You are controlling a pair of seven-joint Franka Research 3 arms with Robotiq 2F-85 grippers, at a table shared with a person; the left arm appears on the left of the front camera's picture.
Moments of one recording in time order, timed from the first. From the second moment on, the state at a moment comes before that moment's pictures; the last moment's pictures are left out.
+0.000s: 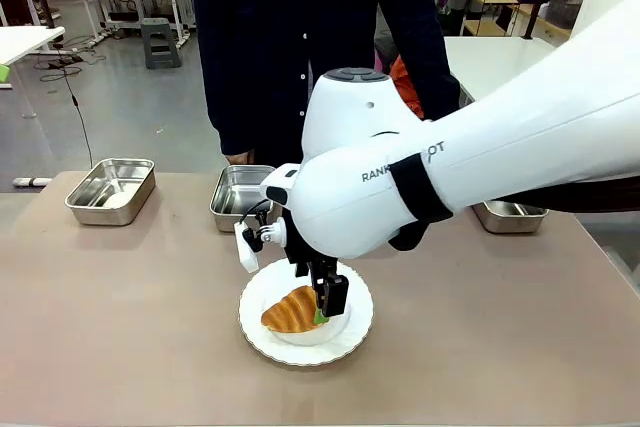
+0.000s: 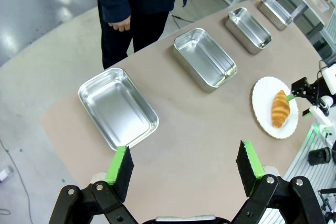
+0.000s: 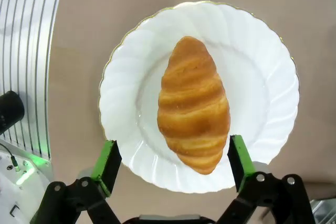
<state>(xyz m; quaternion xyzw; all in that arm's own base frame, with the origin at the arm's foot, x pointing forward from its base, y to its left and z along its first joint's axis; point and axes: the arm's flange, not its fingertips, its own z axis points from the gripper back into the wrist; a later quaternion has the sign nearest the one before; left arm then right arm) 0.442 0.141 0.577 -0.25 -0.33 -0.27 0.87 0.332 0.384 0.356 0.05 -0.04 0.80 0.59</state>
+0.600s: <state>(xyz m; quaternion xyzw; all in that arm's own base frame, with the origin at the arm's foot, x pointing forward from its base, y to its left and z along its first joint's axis) 0.442 0.141 0.577 -0.25 -0.33 -0.27 0.87 0.335 0.397 0.333 0.01 -0.03 0.83 0.56</state>
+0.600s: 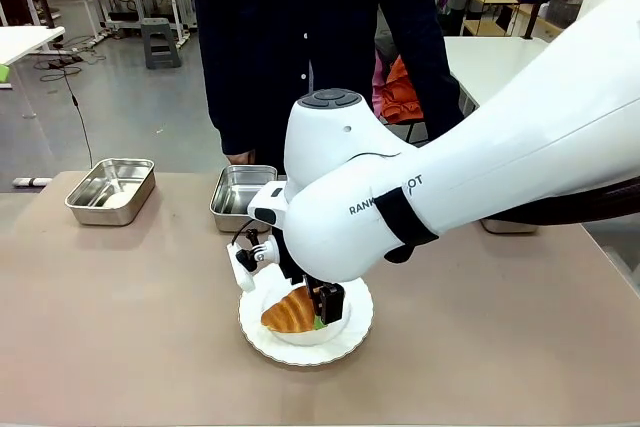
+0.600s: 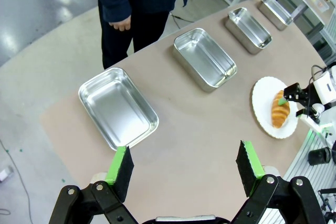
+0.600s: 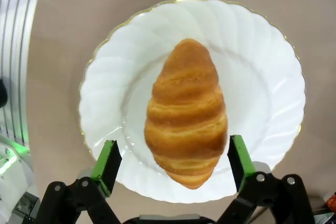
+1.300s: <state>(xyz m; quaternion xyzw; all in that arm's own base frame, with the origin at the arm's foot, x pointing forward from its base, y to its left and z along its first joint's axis) 0.442 0.141 0.577 -0.25 -0.33 -0.27 0.87 0.338 0.404 0.303 -0.01 -0.02 0.83 0.55</state>
